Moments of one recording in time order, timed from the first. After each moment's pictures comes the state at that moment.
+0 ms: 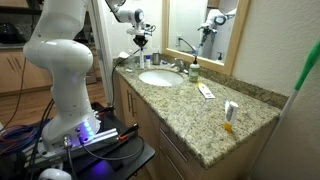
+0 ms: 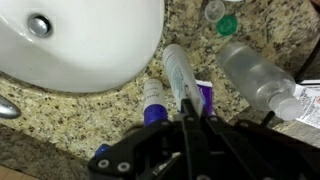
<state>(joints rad) 0.33 0.46 0.20 -1.58 -0.05 2.27 0.06</state>
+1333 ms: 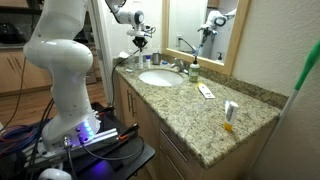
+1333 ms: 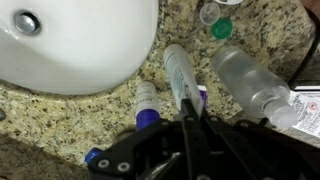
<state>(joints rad) 0.33 0.46 0.20 -1.60 -0.01 2.30 0.01</state>
